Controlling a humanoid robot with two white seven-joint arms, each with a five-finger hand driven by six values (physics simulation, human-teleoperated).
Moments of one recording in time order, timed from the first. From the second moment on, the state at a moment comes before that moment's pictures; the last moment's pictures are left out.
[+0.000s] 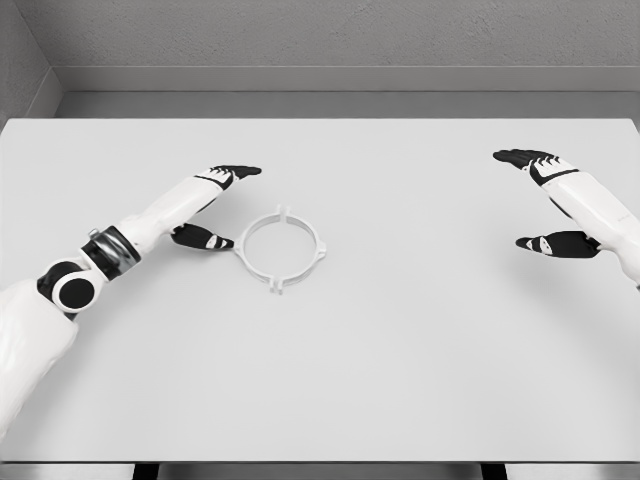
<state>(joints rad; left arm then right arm) -0.47 0.44 -0.49 -1.08 -0.38 -0.61 -0.13 -0.07 -0.39 -0.26 -1.70 0.38 -0.51 0.61</state>
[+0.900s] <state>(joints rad) -0.48 0.44 -0.48 -1.09 -0.38 -0.61 -0.13 -0.07 -0.39 -0.26 -1.70 0.37 -0.51 0.61</state>
